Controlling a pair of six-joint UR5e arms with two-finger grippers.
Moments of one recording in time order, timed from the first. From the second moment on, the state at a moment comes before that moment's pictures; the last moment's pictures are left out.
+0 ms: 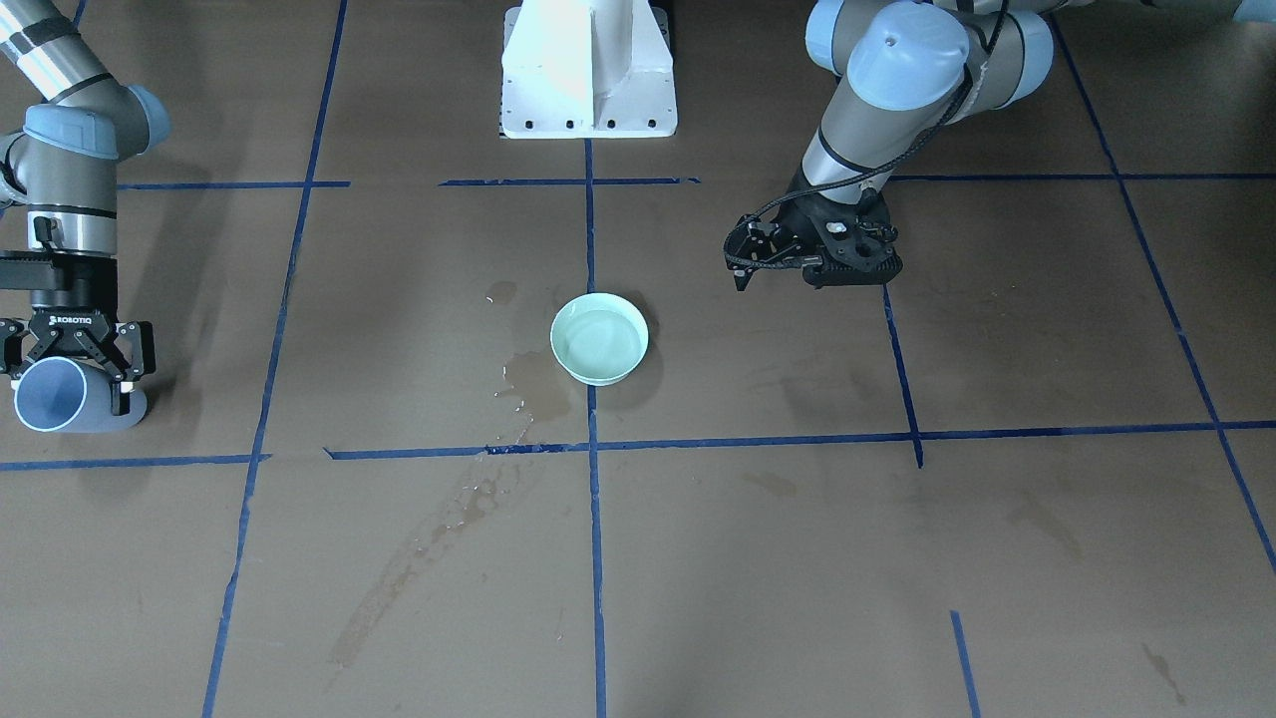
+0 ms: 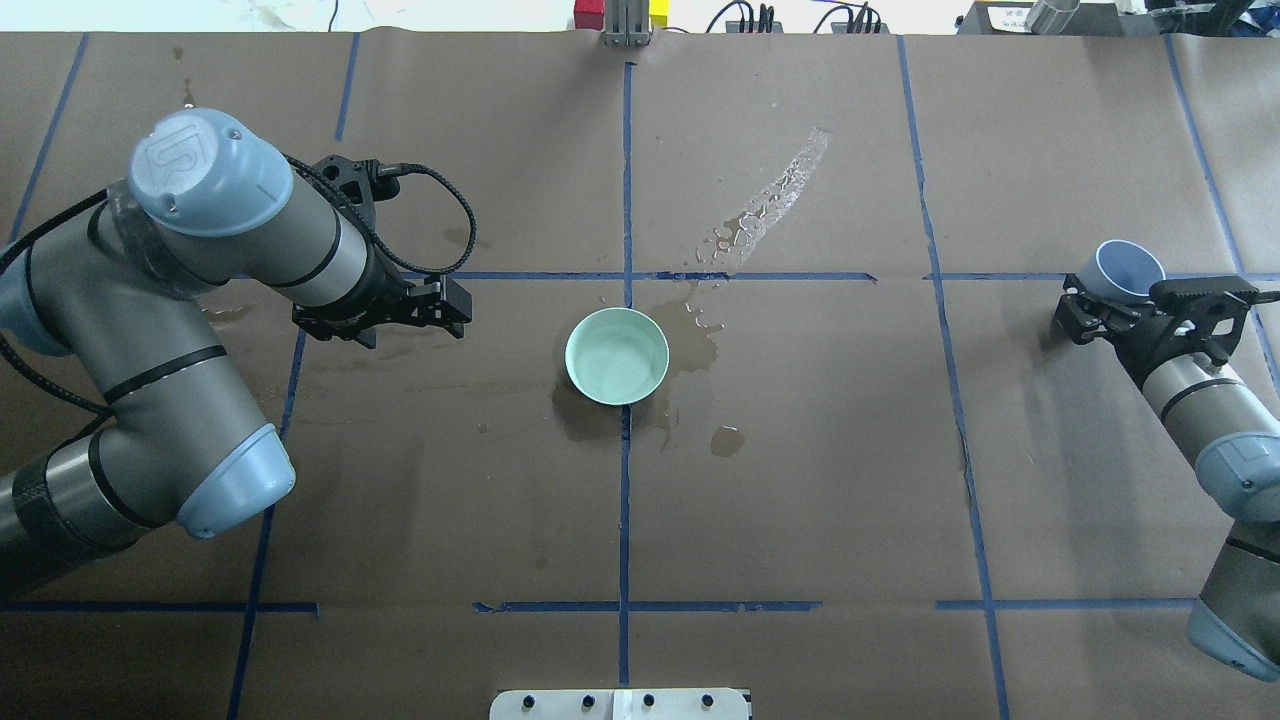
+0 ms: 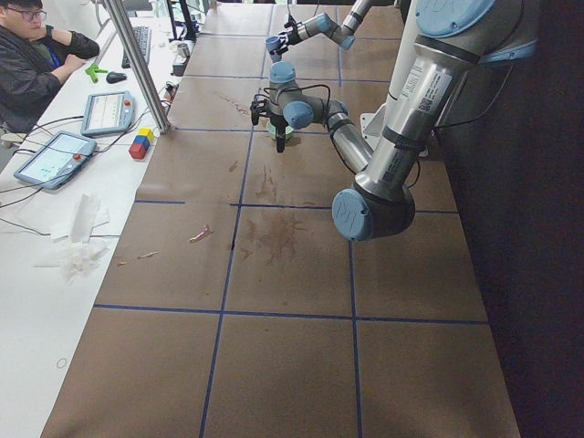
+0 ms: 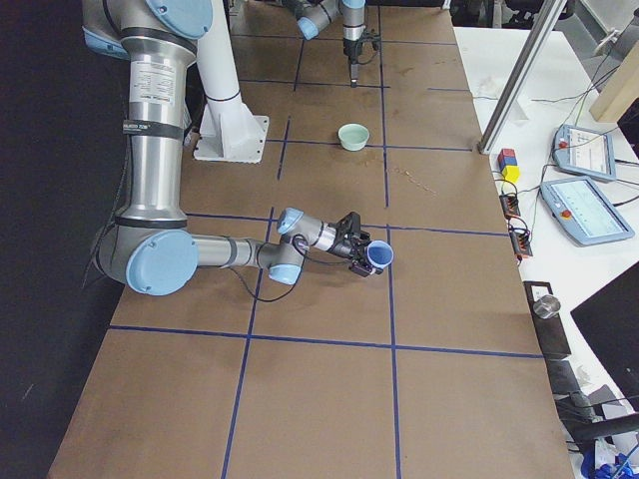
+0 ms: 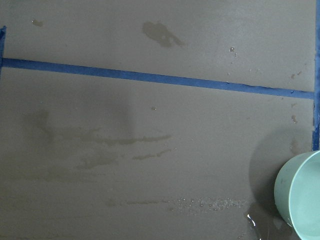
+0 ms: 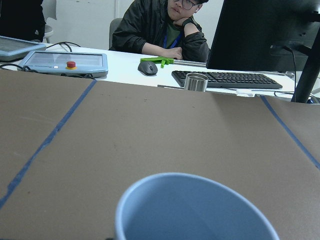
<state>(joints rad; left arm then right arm) -0.70 -2.04 -1.85 -1.66 -2.03 -1.20 0.59 -1.67 1.45 -0.28 0.94 1.01</state>
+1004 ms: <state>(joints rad) -0.70 -2.04 -1.86 -1.66 -2.03 -1.21 0.59 -1.66 1.66 -0.29 0.98 0.71</state>
